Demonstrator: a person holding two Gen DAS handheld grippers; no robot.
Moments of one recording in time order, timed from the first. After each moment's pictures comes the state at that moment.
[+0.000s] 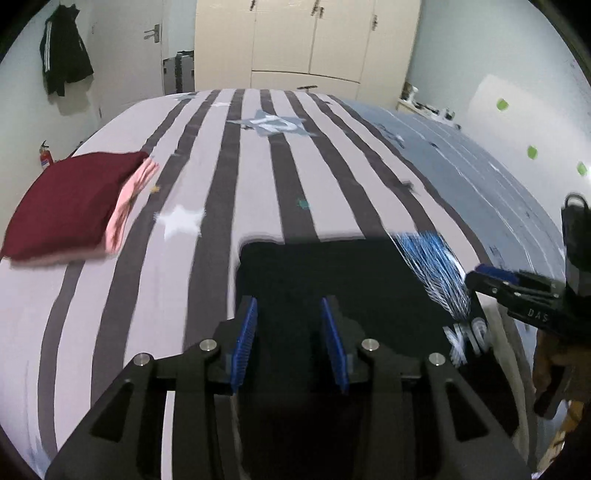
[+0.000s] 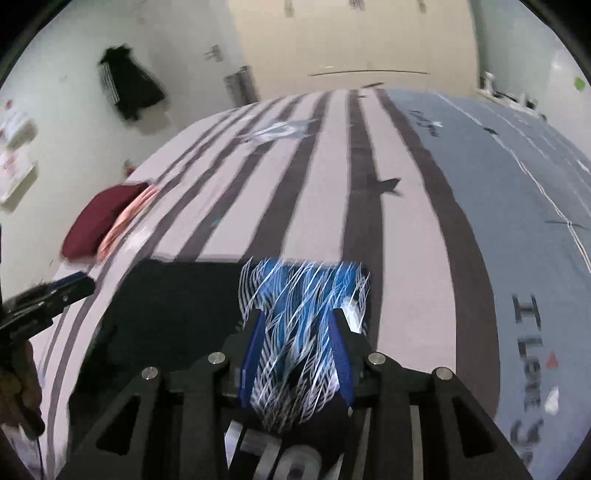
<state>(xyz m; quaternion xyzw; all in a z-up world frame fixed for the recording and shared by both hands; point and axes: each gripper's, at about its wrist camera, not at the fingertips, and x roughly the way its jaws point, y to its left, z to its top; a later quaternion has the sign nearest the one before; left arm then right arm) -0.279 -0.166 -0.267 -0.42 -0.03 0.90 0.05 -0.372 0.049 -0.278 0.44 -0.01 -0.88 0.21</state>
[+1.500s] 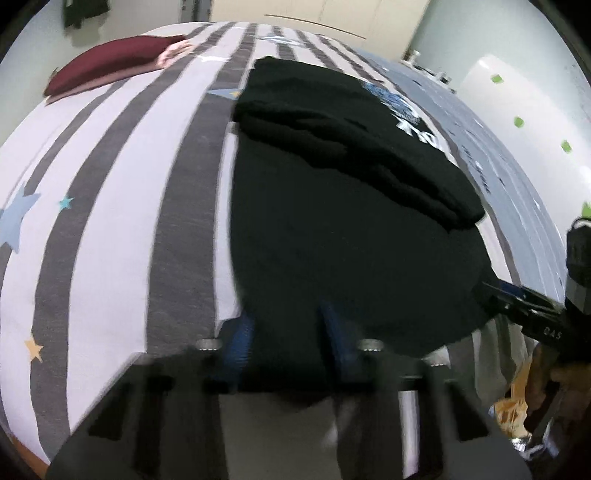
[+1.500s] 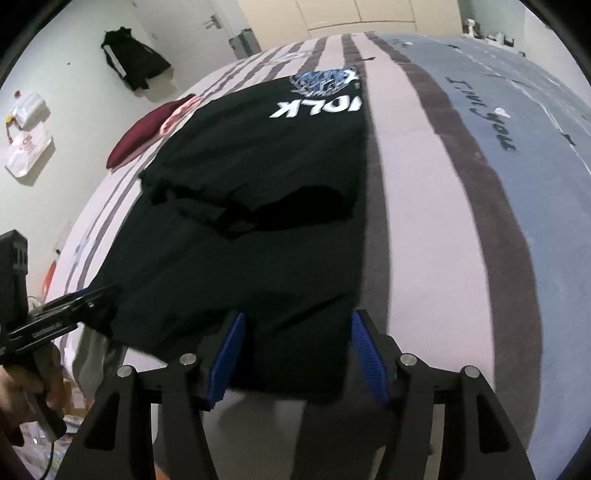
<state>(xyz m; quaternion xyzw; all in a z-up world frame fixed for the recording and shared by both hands) -0.072 -0.159 -0.331 -0.50 -0.09 0.86 0.06 -0.130 0.086 -0.330 0.51 -0.06 -0.83 0.21</state>
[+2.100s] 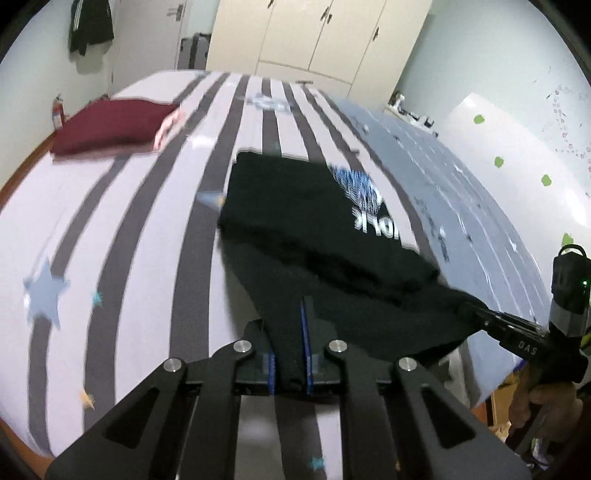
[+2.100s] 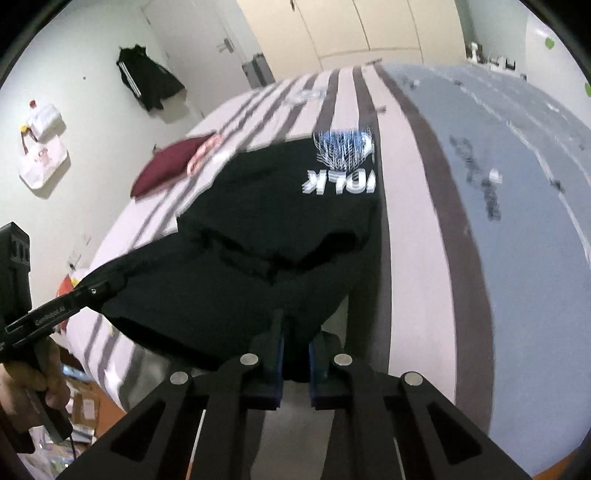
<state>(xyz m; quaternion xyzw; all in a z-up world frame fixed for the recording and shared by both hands) -0.099 -0.176 -0.211 -0.42 -0.13 0.90 0.06 -0.140 0.089 -0.240 0.46 -0.07 -0.86 0.21</state>
